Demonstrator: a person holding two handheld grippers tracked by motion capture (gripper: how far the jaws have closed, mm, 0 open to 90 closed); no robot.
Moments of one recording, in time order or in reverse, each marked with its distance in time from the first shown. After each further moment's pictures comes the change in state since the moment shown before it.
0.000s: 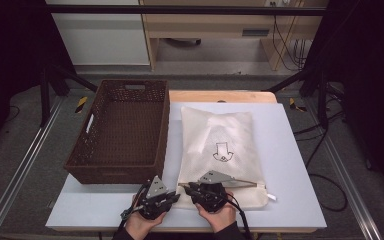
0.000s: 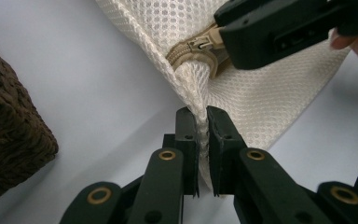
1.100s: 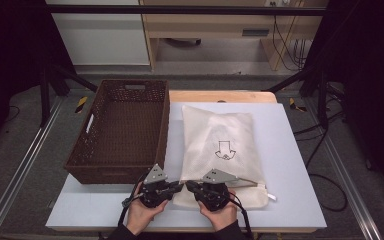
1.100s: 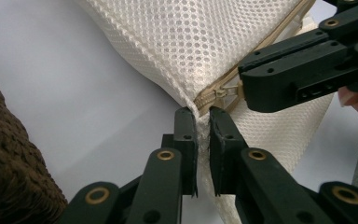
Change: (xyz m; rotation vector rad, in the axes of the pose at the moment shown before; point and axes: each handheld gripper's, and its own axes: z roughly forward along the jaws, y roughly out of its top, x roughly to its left) left arm 0.014 0.026 0.000 -0.065 -0.071 -0.041; right arm 0.000 0.006 -0.010 -0.064 0.022 -0.017
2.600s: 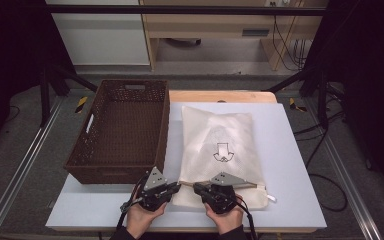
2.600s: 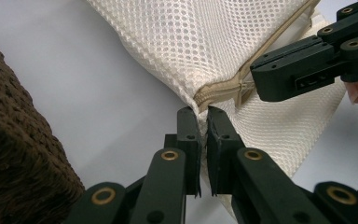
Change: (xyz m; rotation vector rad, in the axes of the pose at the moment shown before) left arm -0.009 -0.002 -0.009 -0.009 0.074 0.041; right arm -0.010 -0.015 -0.010 0.012 -0.035 0.100
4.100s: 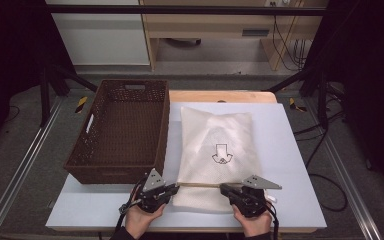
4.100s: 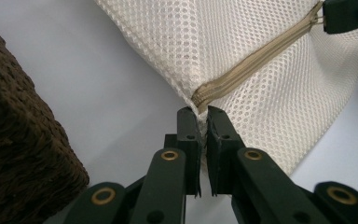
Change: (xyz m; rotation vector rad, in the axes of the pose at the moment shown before) left arm 0.001 -0.007 -0.001 0.017 0.011 -0.003; right arm -0.042 -0.014 -0.058 -0.030 -0.082 0.076
